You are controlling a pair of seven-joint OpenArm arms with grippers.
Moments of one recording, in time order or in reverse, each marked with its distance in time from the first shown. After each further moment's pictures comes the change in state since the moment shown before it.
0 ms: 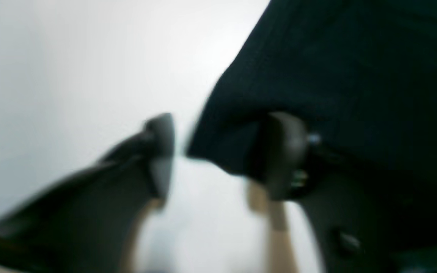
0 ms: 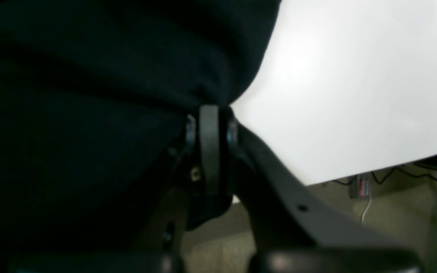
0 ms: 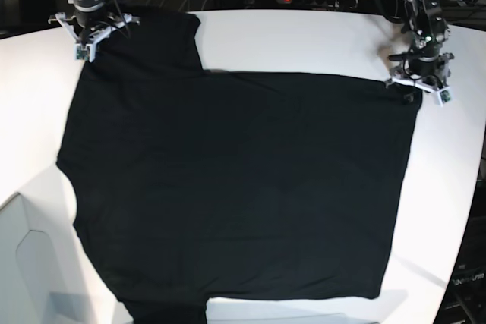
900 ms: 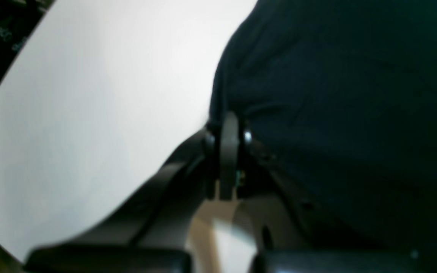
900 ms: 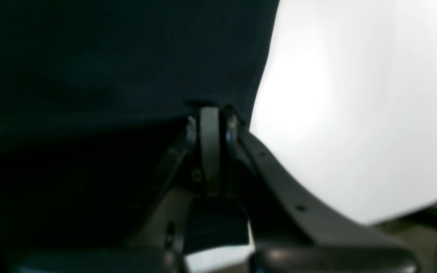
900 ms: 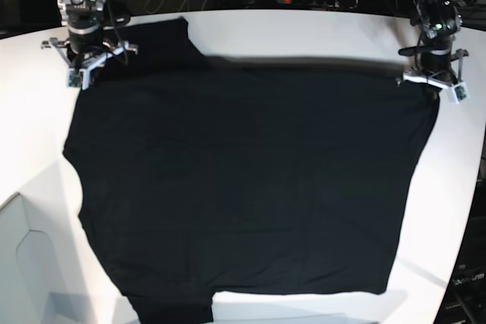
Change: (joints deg) left arm 5.0 1.7 -6.1 15.0 0.2 -0.2 4.0; right arm 6.3 -0.1 0.0 8.7 -0.2 0.1 -3.3
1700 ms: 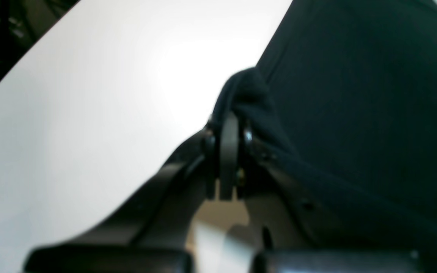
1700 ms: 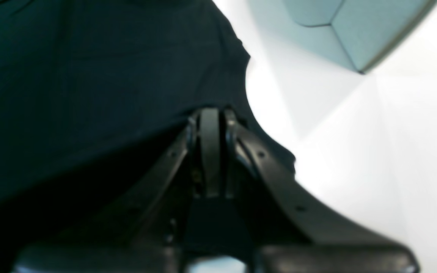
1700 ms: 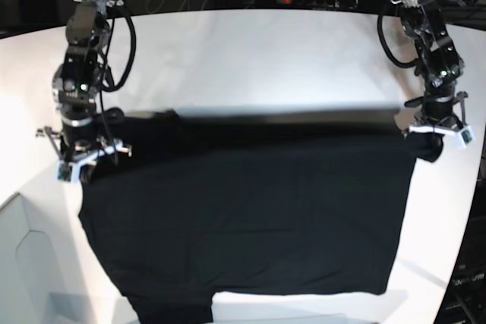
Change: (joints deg) left arm -20.4 0.6 0.4 -10.1 0.4 0.0 0.6; right arm 30.3 0.0 0.1 -11.9 0.4 0.2 -0.7
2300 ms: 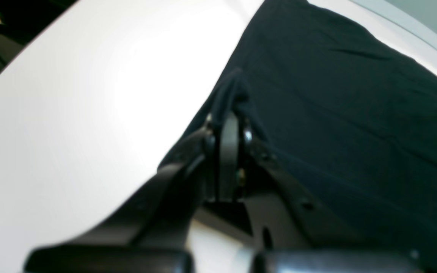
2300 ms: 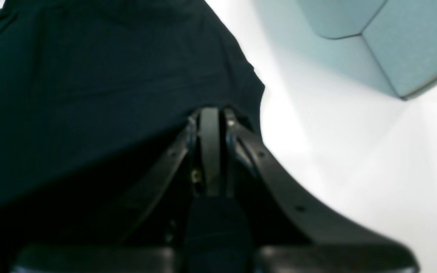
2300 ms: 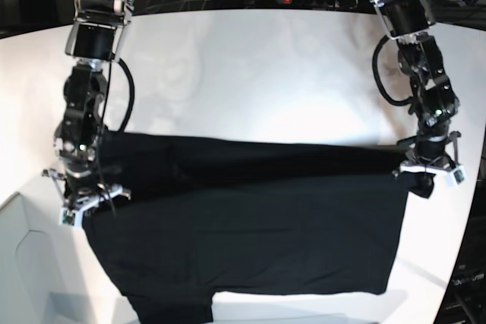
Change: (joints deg) left arm -11.6 -0.5 6.4 -5.9 0.5 0.6 -0.7; right arm 17.4 1.4 -0.2 -21.3 -0.4 0.0 0.3
